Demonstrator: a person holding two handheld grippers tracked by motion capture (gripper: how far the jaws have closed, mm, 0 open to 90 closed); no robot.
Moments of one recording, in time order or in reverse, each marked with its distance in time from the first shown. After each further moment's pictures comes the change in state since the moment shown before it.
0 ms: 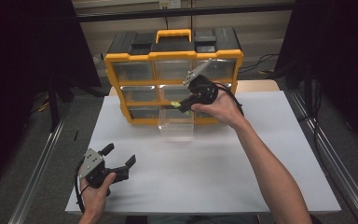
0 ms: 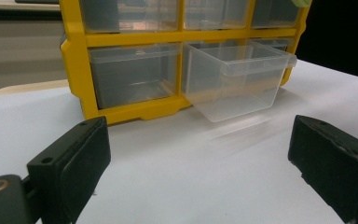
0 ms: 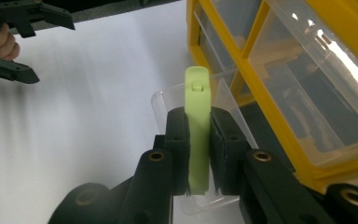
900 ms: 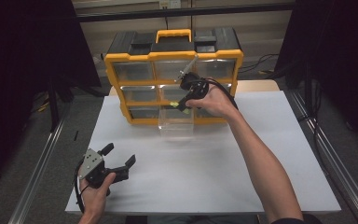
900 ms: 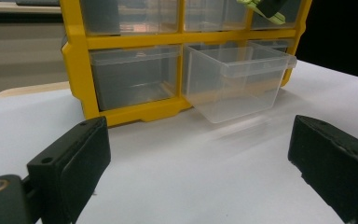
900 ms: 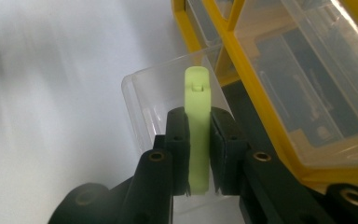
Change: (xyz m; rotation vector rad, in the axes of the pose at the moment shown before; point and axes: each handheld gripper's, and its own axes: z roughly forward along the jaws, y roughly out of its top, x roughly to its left) left arm 0.000 0.000 0.000 -0.003 0.003 0.004; right arm -0.020 0.015 0.027 0.182 0.006 0.038
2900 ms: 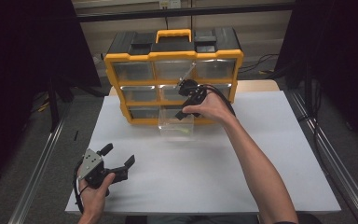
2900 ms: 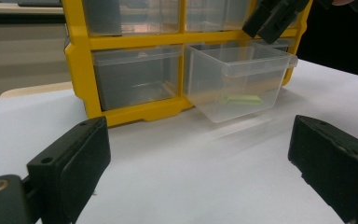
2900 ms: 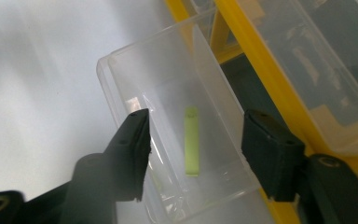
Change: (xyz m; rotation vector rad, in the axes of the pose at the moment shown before) left arm 0.001 0.000 -0.002 0.002 0.013 0.006; right arm -0.003 -0.012 0.024 0.043 -0.031 0.068
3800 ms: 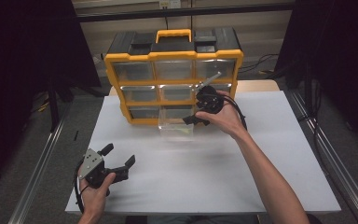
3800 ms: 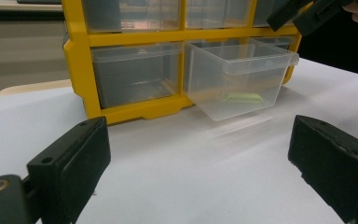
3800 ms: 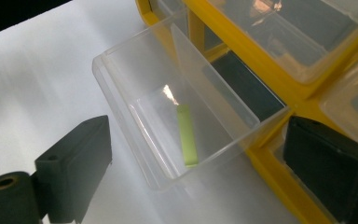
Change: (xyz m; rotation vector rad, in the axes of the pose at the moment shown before) left arm 0.000 -0.001 0.001 0.007 -0.002 -0.010; right arm 0.003 -0.054 -0.012 -0.229 -0.041 0.136
